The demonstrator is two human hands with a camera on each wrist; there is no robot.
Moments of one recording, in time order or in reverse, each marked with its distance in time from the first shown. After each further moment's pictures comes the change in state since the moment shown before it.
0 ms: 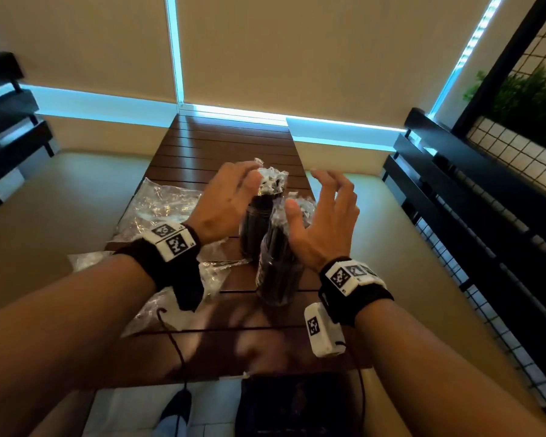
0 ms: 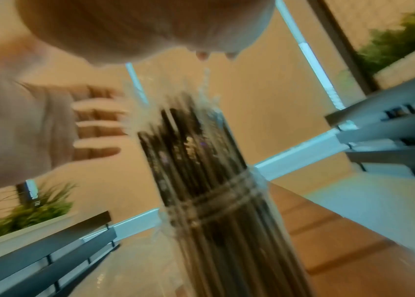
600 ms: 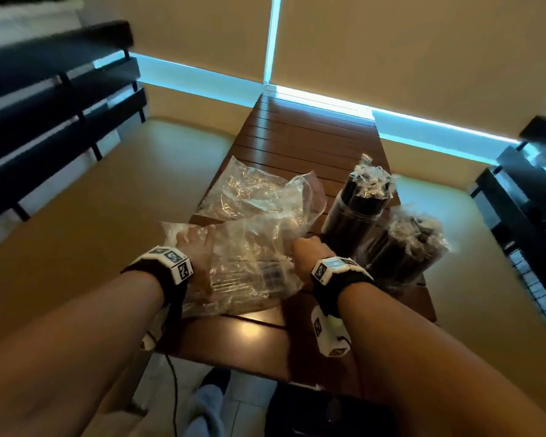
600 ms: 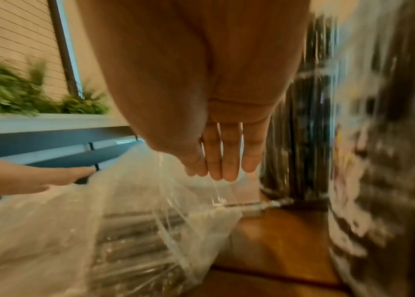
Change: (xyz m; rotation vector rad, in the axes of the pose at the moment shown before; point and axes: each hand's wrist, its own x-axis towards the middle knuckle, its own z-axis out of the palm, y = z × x) left_hand -0.124 -0.176 -0.086 0.753 -0.756 -0.879; right_hand -0.028 -0.060 0.163 -0.419 -1.134 -0.084
